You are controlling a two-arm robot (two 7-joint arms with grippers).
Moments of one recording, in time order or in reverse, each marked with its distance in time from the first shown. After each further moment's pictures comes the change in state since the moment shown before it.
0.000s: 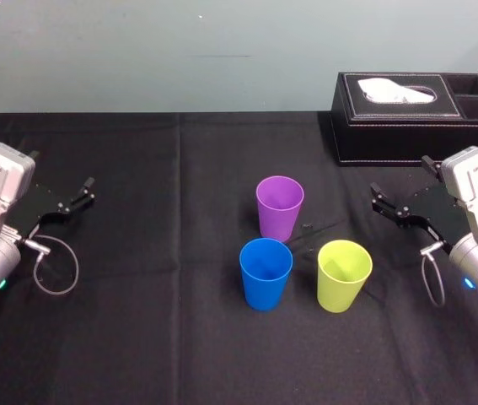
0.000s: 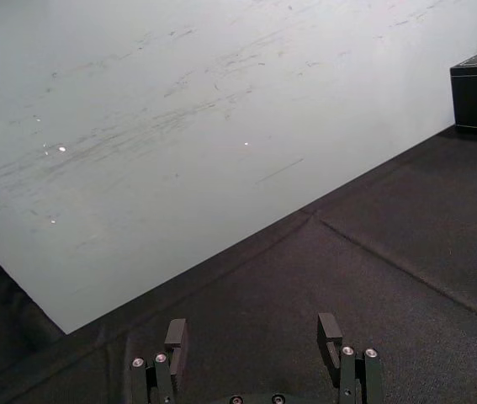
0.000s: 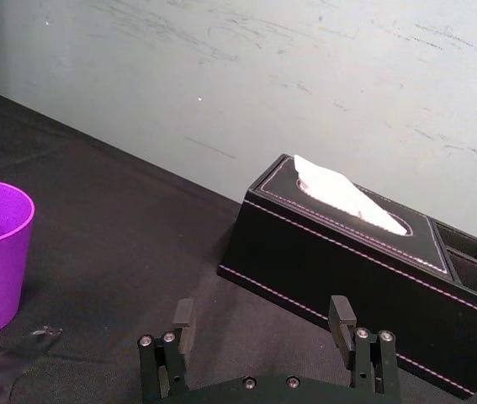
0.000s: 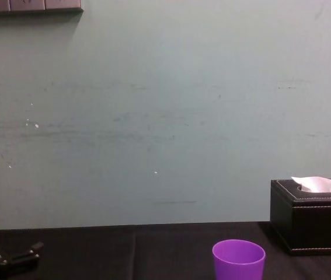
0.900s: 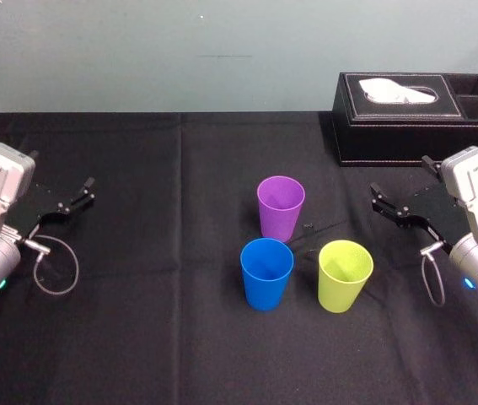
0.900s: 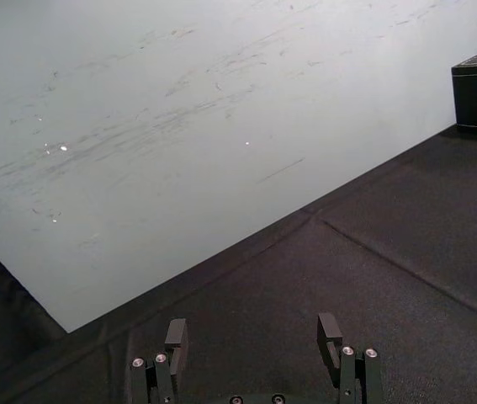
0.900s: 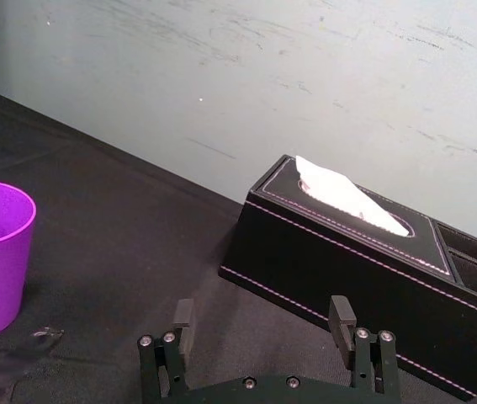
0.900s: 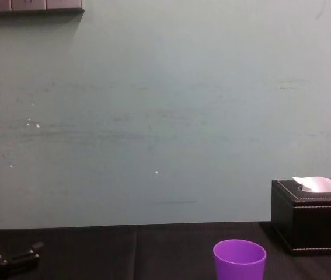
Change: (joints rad) left arm 0.000 0.000 0.000 0.000 0.000 0.000 0.000; right arm 0.000 0.000 0.000 0.000 0.000 0.000 0.000
